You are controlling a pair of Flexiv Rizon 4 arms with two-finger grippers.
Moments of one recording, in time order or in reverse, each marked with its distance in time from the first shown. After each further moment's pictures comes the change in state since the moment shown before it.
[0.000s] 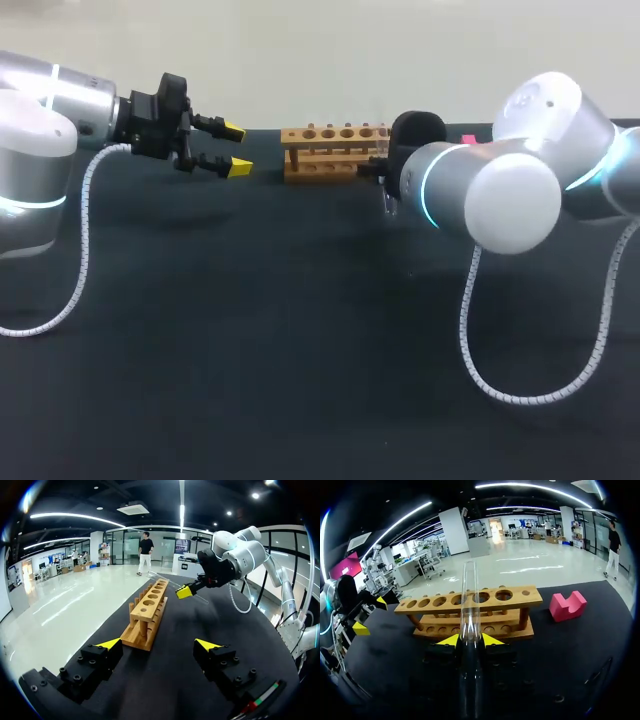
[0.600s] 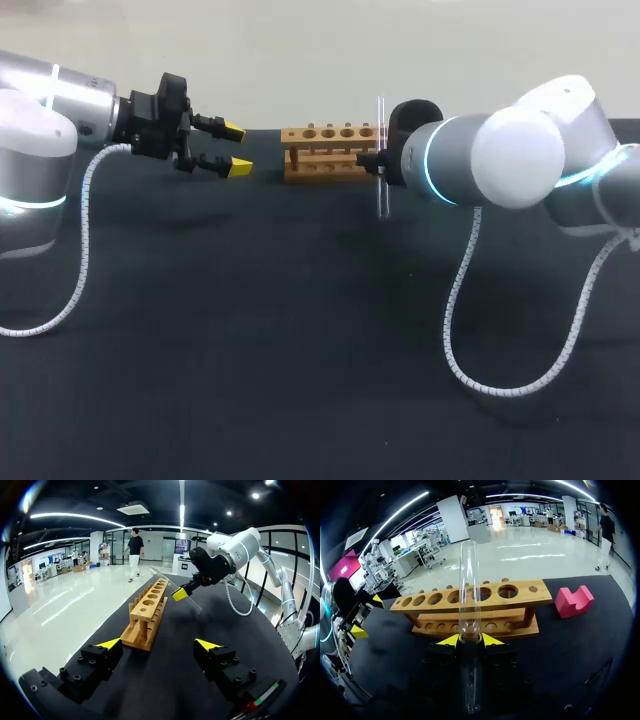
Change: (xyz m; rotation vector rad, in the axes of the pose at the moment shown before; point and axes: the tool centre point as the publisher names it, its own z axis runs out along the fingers) left arm 0.000 0.000 0.000 0.000 0.000 0.000; right arm 0.003 -0.001 0.012 -0.012 0.113 0.035
